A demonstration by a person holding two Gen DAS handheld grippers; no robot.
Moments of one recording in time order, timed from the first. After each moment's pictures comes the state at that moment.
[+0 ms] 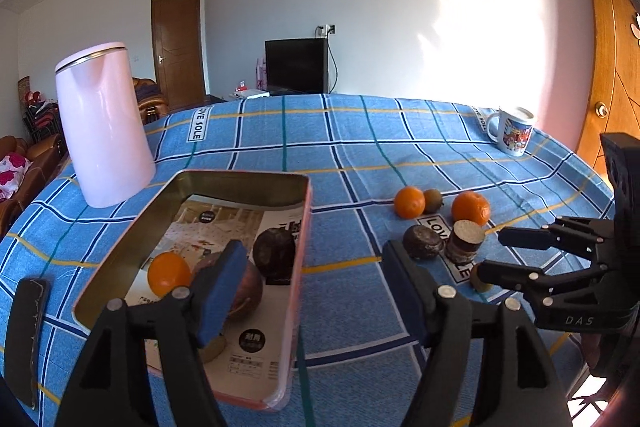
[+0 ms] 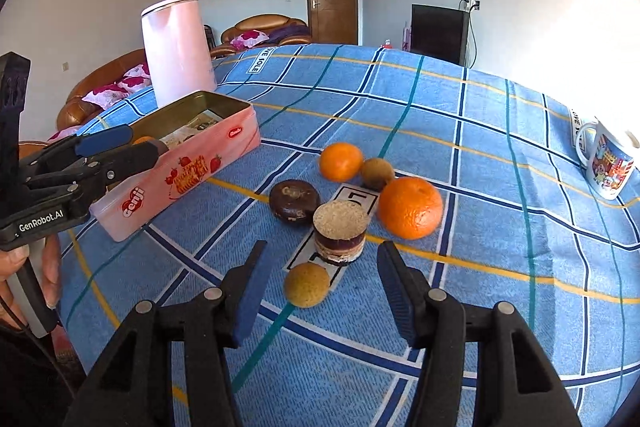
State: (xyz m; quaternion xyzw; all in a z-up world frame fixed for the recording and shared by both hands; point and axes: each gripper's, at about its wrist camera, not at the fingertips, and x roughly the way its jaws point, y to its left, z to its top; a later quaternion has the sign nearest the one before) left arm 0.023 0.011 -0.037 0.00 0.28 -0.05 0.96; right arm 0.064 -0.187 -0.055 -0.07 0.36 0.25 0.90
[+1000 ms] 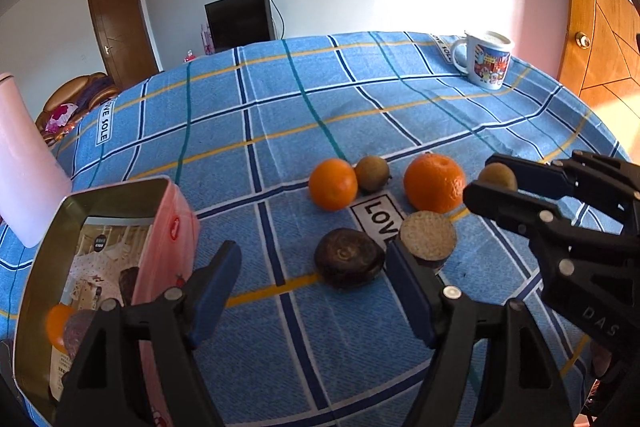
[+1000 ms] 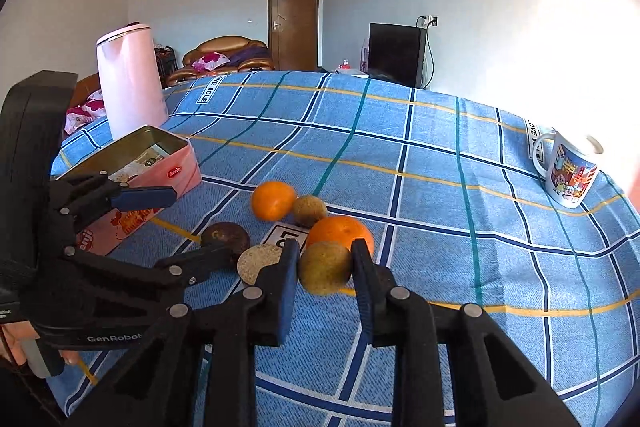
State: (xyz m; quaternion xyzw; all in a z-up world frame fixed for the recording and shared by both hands) left arm 0.093 -0.075 -0.064 0.08 0.37 -0.11 0.92; right arm 0.084 -0.210 -0.044 -0.06 0.32 0.17 0.93
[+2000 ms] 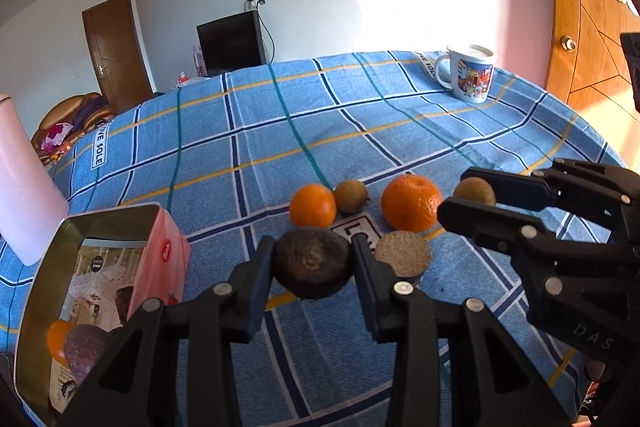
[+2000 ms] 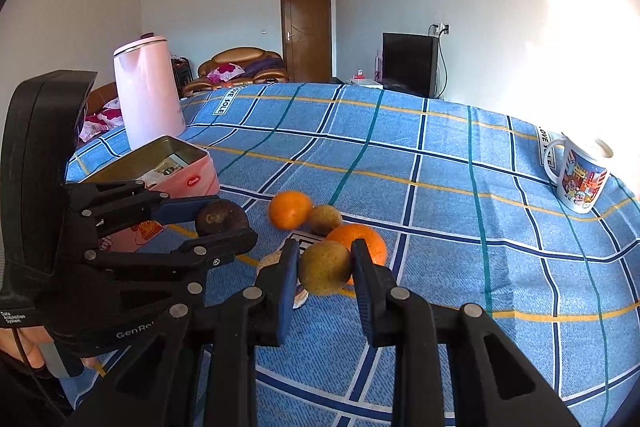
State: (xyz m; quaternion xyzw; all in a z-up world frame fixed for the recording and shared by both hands) left arm 0.086 -0.083 -0.054 0.08 0.33 -0.13 0.93; right arm 0.076 -0.213 -0.040 -0.05 0.30 0.20 0.93
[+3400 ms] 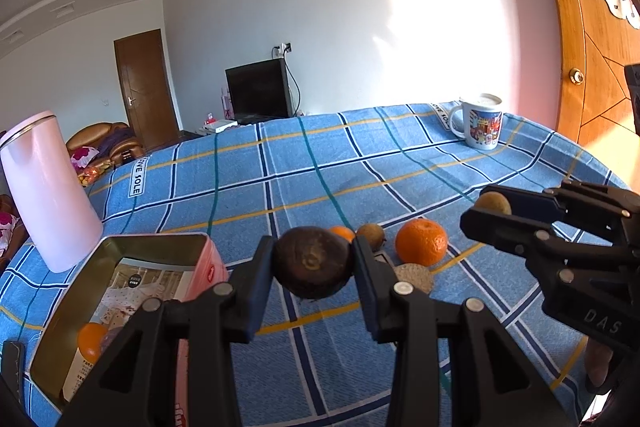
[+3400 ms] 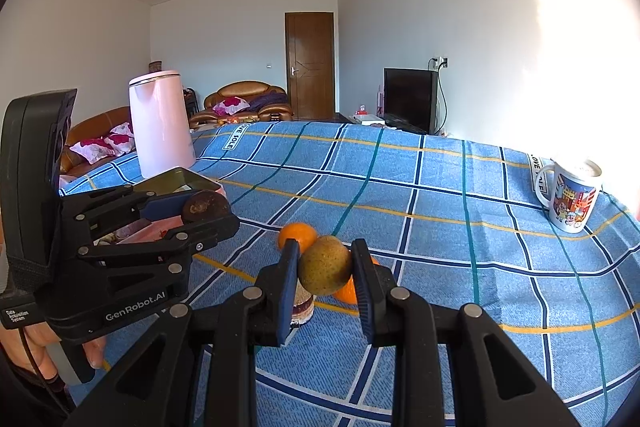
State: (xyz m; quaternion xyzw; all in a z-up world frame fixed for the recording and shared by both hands) left arm 0.056 -0.071 -0.035 0.07 0.24 -0.09 0.97; right arm 0.054 -0.222 -0.028 -0.03 0.23 0.21 0.95
